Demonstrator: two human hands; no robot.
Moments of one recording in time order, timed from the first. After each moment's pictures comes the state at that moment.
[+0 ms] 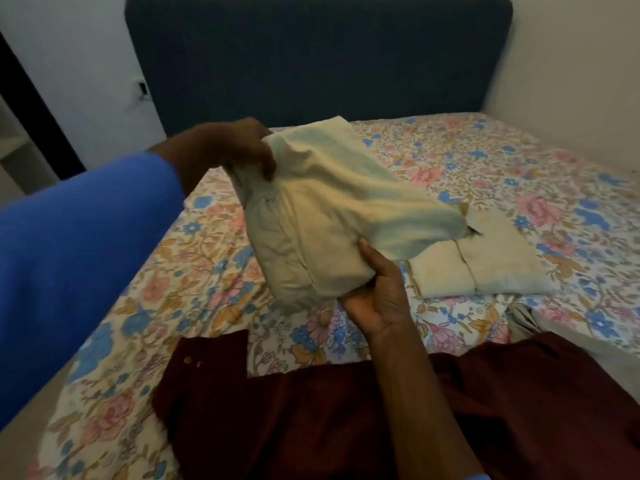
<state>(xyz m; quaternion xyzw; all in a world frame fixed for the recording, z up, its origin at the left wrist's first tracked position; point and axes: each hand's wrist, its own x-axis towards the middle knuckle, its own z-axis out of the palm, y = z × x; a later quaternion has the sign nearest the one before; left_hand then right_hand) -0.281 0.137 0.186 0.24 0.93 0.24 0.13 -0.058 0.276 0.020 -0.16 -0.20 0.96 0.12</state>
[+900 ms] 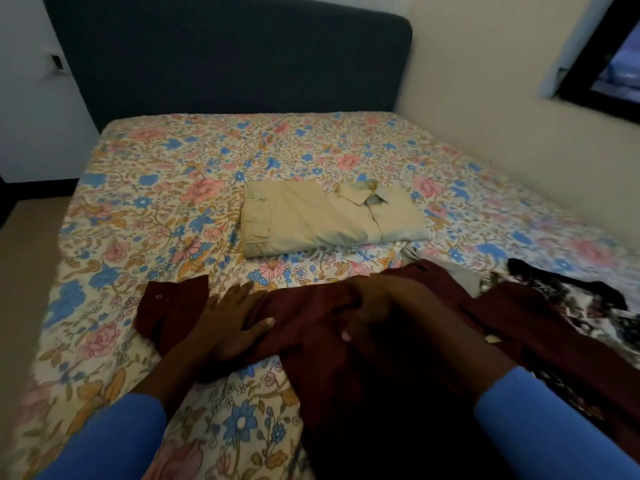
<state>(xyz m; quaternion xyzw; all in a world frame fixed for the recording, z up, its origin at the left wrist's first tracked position) -0.029 0.047 -0.064 0.39 0.90 0.14 0.14 0.118 0.309 0.065 -0.21 -0.93 0.15 -0.27</state>
